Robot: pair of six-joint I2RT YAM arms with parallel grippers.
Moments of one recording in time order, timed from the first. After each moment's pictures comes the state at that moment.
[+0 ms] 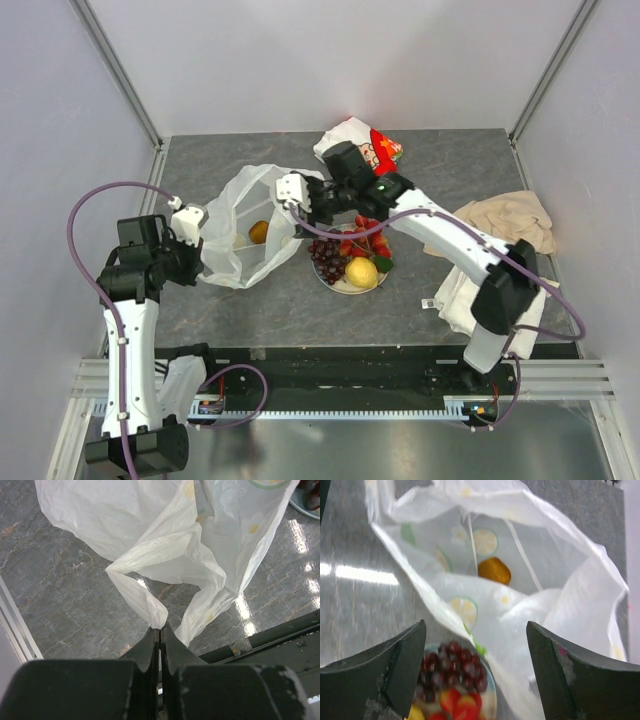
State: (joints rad) left arm 0.17 0.81 1.01 -1.07 0.34 0.44; right arm 0.76 1.73 1.66 -0.59 -0.57 -0.82
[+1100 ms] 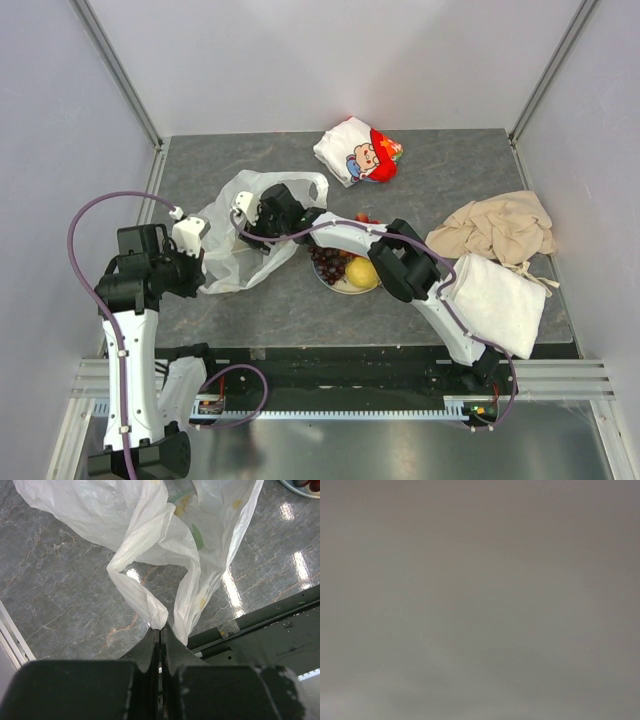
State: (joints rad) left arm 0.17 0.77 1.01 -1.18 0.35 0.44; right arm 0.89 2.42 1.92 -0.09 -0.23 -0.34
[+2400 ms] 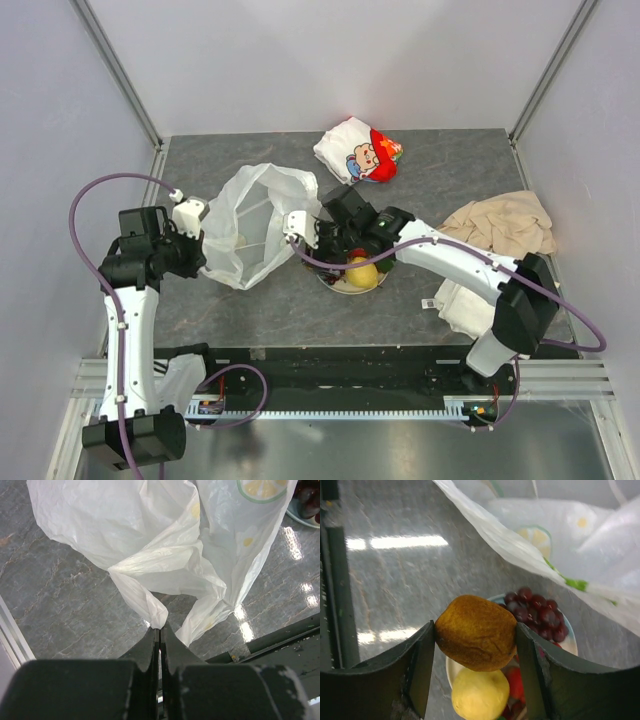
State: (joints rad) left arm 0.17 0.88 1.02 -1.03 0.37 0.43; right arm 0.89 1.61 1.36 -0.53 -0.36 -0.55
